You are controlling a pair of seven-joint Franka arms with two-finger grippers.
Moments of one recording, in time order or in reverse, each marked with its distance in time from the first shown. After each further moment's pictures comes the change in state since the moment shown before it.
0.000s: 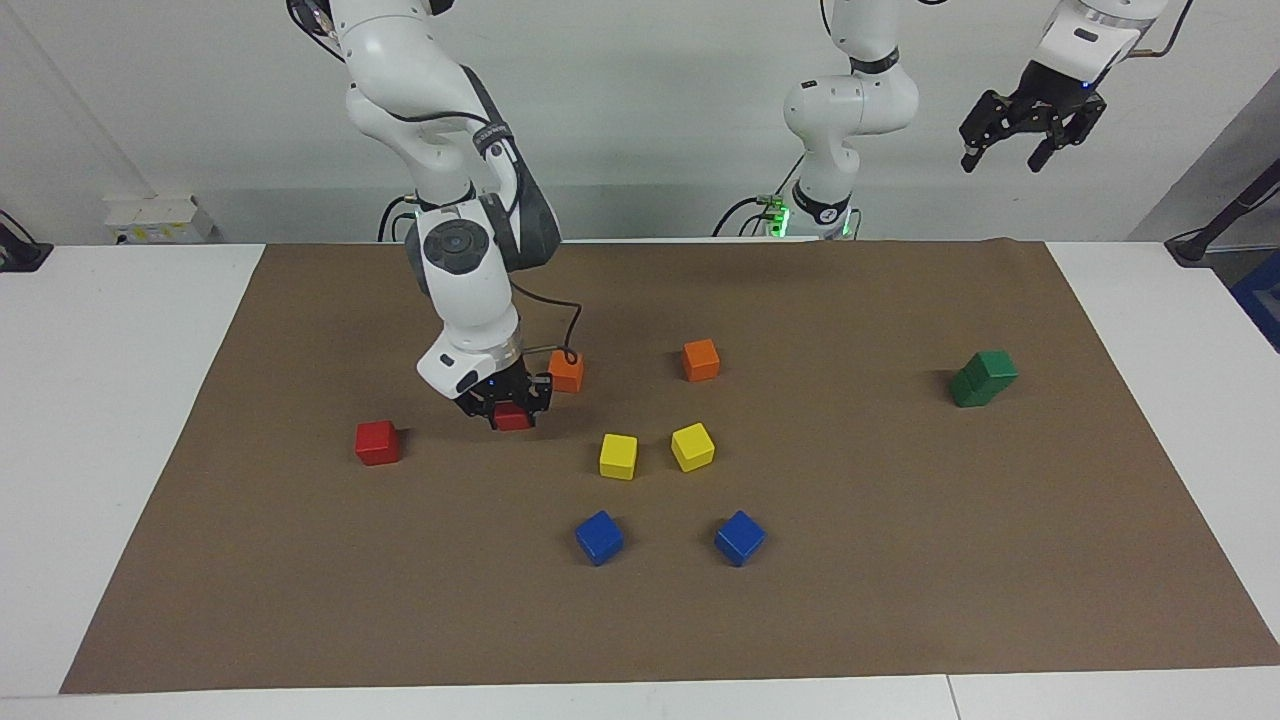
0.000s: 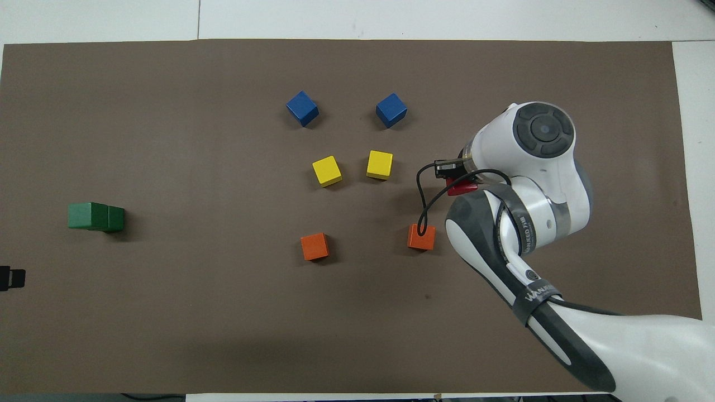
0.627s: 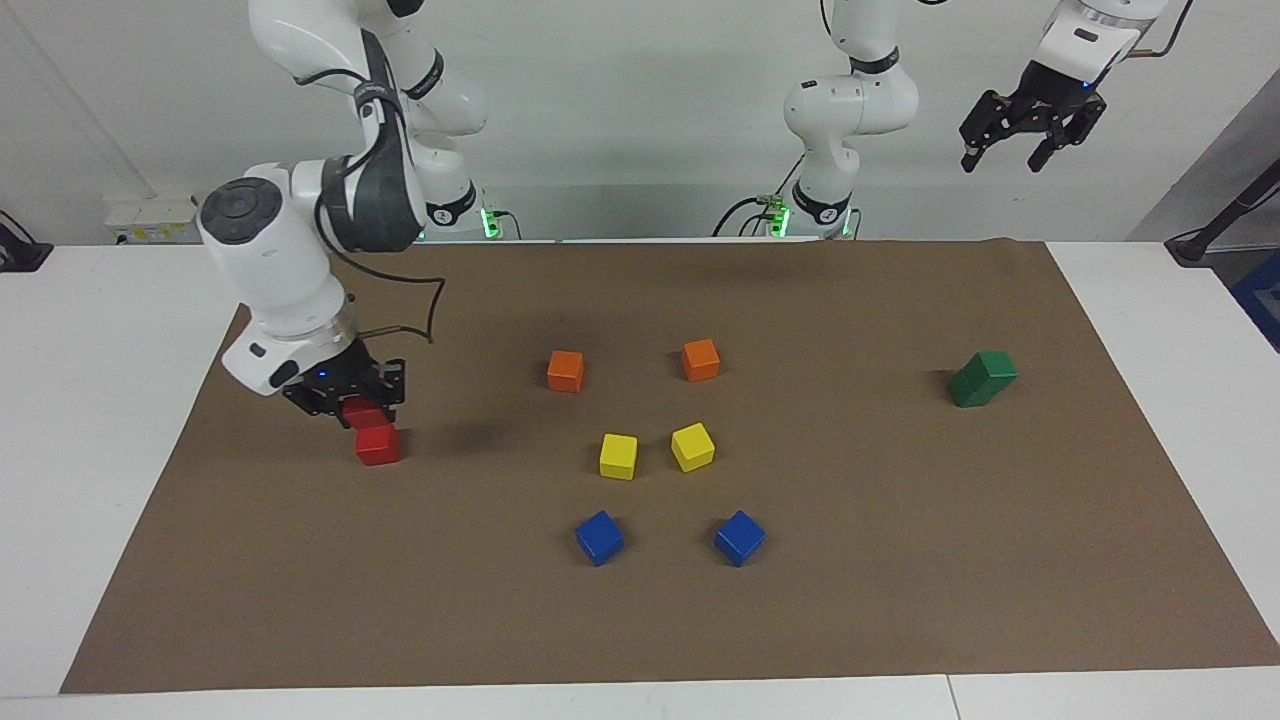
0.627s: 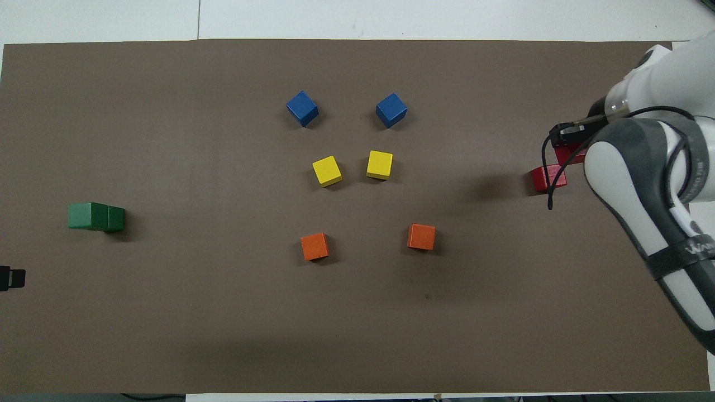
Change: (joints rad) left arm 0.000 0.000 0.000 0.000 0.000 0.000 0.000; right arm -0.310 -0.017 -0.011 0.140 0.002 -0.165 -0.414
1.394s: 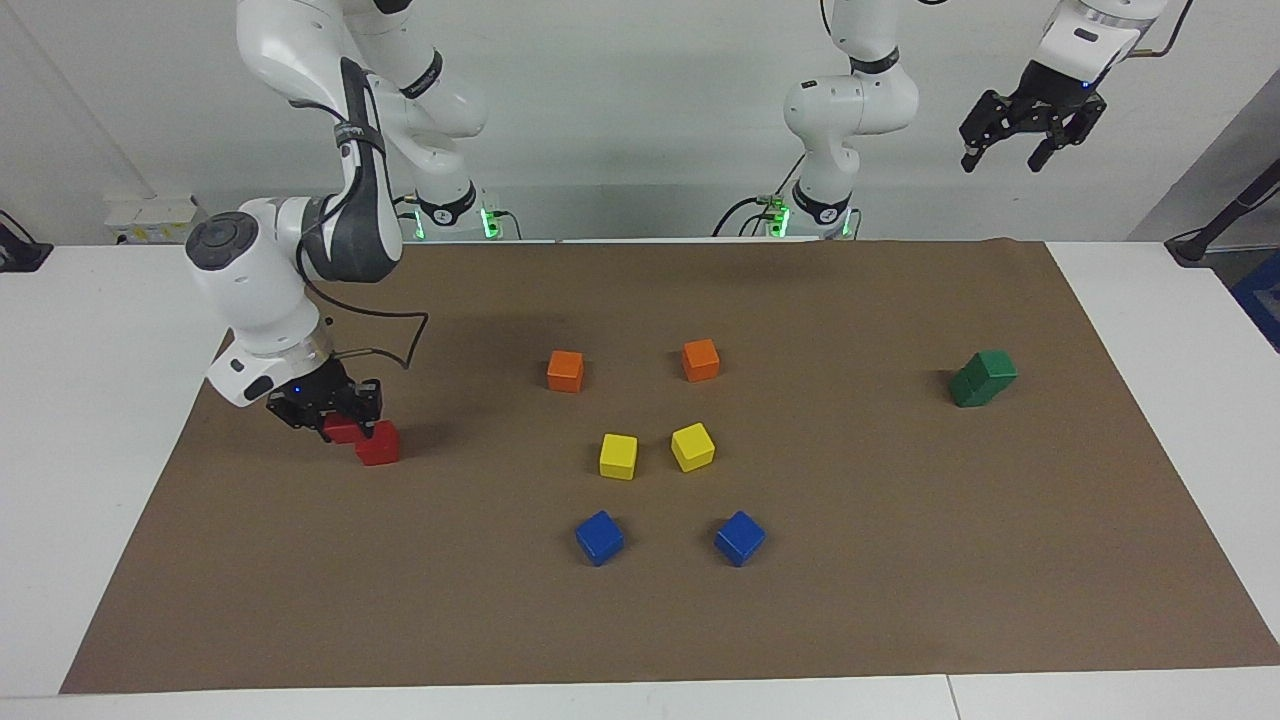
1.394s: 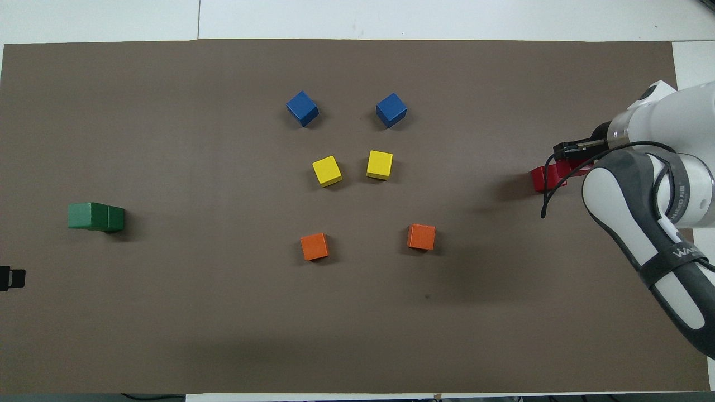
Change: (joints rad) left arm 0.000 0.000 0.000 0.000 0.000 0.000 0.000; right arm -0.038 -0.034 0.001 -0.239 0.036 0.266 -0.004
